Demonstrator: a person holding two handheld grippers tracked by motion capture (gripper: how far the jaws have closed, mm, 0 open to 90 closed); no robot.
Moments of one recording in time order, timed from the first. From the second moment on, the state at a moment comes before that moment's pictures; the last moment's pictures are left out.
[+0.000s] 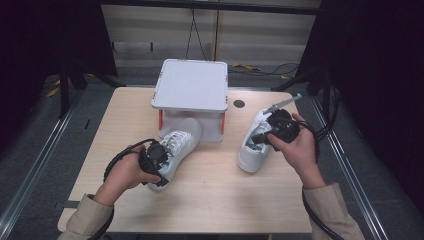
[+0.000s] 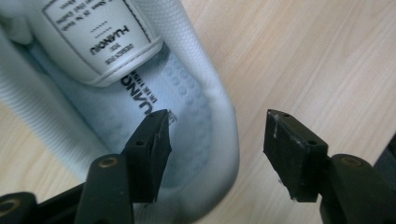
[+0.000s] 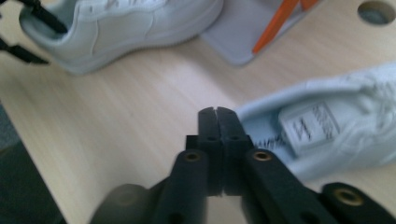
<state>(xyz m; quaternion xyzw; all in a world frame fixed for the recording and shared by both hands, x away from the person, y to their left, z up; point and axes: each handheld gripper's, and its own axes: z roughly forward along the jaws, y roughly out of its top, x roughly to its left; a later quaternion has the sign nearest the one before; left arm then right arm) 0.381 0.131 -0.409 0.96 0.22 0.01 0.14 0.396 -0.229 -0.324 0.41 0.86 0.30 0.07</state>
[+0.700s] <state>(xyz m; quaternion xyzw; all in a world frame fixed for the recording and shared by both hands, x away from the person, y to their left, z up) 0.384 0.137 -0.409 0.98 0.15 0.00 0.12 0.488 -0.140 -0.288 0.39 0.86 0.33 0.09</state>
